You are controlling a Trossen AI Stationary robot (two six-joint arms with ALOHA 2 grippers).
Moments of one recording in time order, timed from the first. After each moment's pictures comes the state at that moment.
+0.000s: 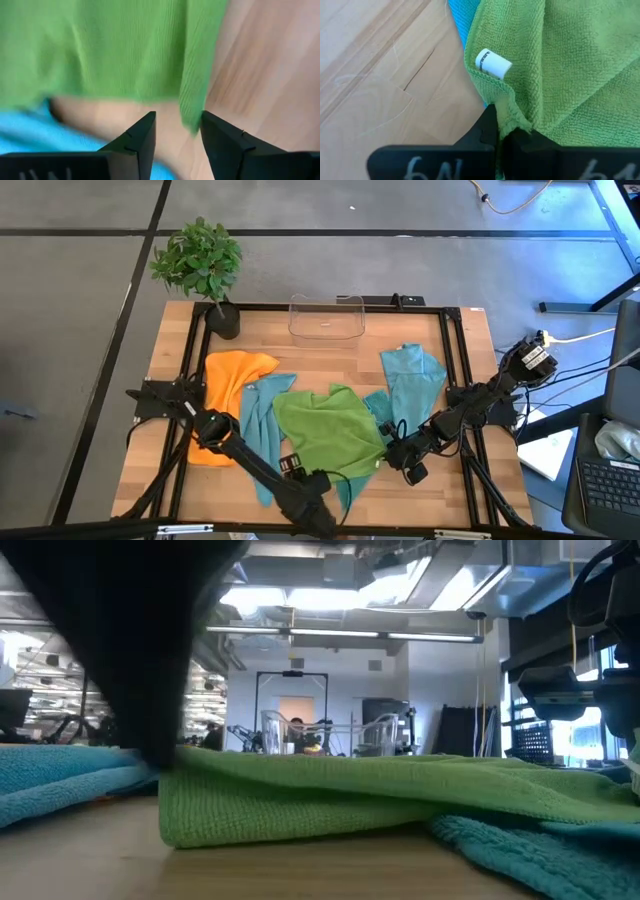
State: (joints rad) left arm -0.65 2.52 2.36 -1.48 -0.32 -1.04; right arm 0.63 1.51 0.55 -0.01 0.14 0.00
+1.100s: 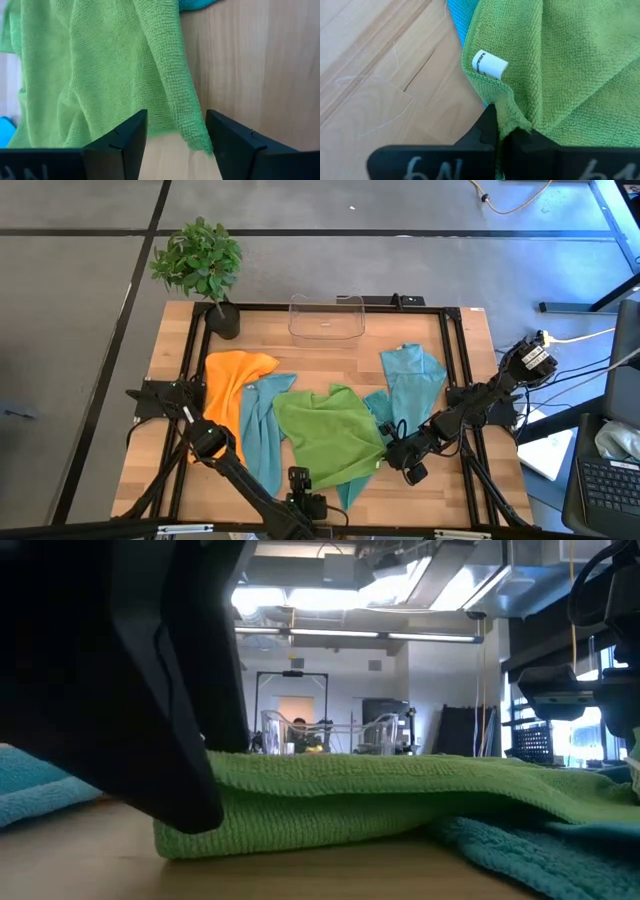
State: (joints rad) left arm -0.75 2.59 2.36 -1.41 -0.61 -0.78; right arm 0.63 1.51 0.55 -0.01 0.14 0.00
